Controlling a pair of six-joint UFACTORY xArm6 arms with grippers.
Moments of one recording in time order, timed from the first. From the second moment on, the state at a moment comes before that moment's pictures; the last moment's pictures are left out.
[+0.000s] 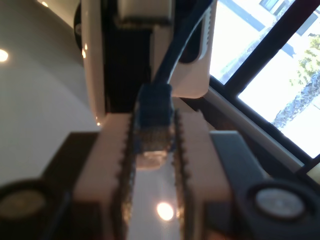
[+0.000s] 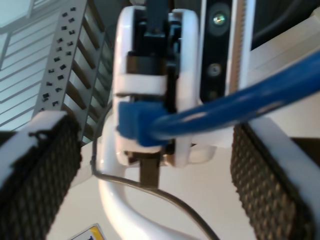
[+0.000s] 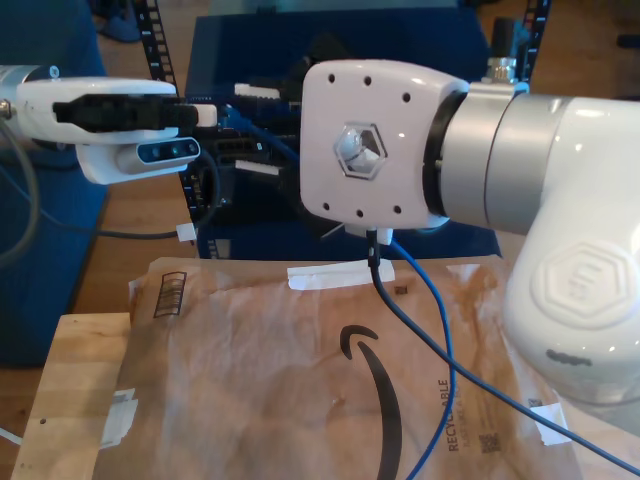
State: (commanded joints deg) left arm 19.9 9.6 -73.9 -82.0 134.4 -98.9; right arm 47.7 -36.8 -41.0 61.4 8.4 53.8
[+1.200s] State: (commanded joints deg) left arm 19.2 9.2 -73.3 -82.1 134.8 -98.8; right arm 48.0 -36.7 -40.9 61.4 8.4 54.1
